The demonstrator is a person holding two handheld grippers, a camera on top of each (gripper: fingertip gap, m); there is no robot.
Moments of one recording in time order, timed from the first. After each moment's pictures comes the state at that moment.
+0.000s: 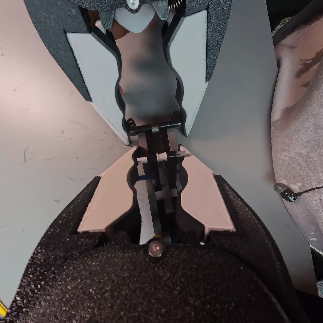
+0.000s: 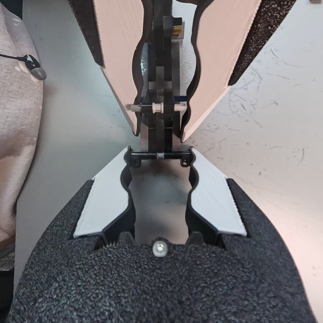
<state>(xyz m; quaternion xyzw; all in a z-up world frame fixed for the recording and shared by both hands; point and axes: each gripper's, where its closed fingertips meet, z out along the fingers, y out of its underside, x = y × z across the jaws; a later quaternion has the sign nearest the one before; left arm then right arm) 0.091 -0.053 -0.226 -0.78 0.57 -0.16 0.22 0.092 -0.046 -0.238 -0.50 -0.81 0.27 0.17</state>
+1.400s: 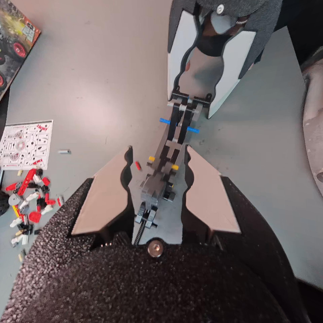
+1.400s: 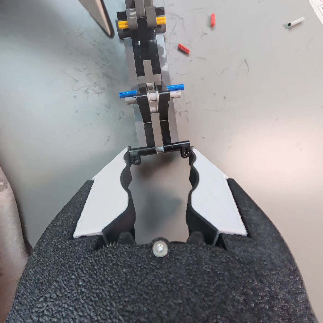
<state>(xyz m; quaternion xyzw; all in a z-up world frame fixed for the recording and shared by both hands) 0.050 -0.023 -0.169 -0.75 0.54 -0.12 0.36 0.125 -0.017 -0.234 -0.69 -0.65 0.18 0.26</state>
